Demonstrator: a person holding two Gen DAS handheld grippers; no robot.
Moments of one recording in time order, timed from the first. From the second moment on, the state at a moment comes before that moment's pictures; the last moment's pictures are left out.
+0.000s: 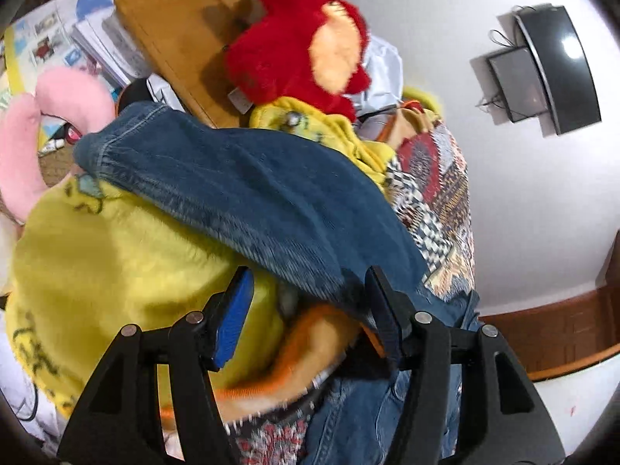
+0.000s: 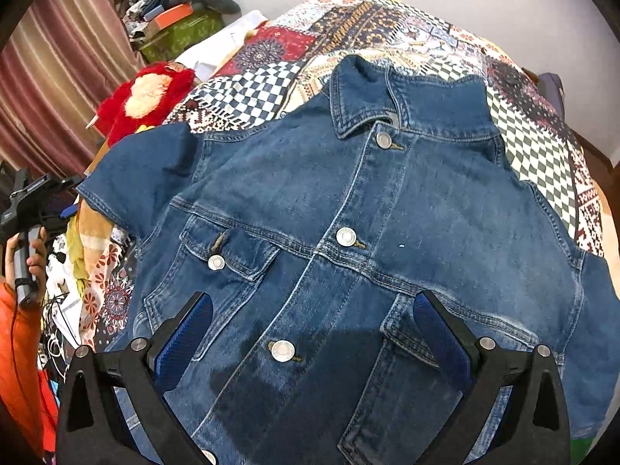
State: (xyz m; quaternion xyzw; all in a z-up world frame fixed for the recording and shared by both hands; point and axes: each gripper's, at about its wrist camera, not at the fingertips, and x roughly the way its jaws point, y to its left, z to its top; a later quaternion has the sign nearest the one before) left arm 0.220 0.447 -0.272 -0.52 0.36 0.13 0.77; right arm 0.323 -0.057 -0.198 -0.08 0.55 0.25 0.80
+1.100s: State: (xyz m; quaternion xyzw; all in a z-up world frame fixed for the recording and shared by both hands) left arm 0.337 0.134 -0.143 -0.04 0.37 -0.03 0.93; right arm 0.304 -0.139 -0.154 -0.02 0.51 0.22 0.83
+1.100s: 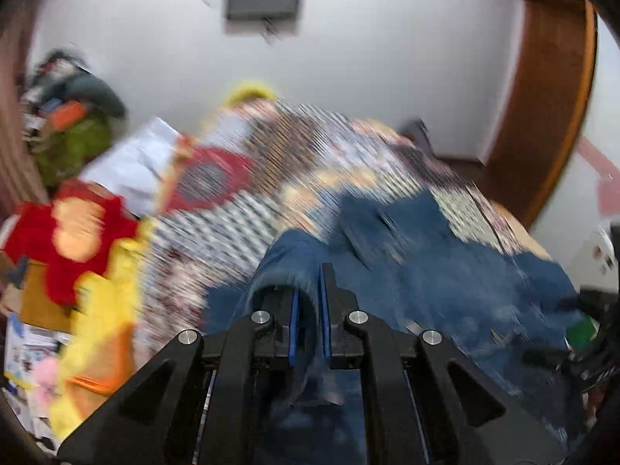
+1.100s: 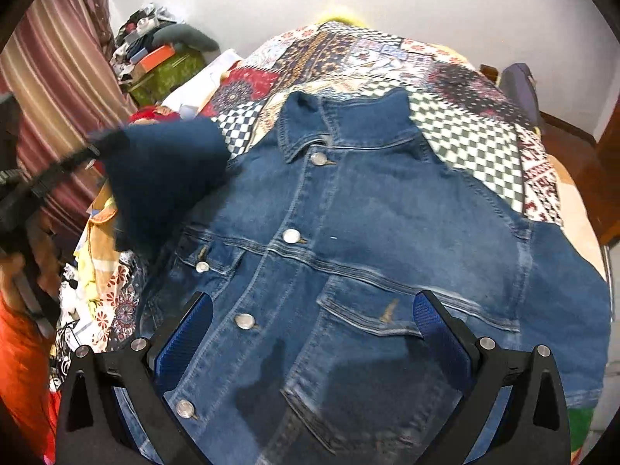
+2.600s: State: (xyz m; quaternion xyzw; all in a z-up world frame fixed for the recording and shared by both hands) left arm 0.204 0.261 -0.283 -0.15 0.52 0.08 0.84; right arm 0.266 0.143 -0.274 -0.36 0.50 0.38 0.69
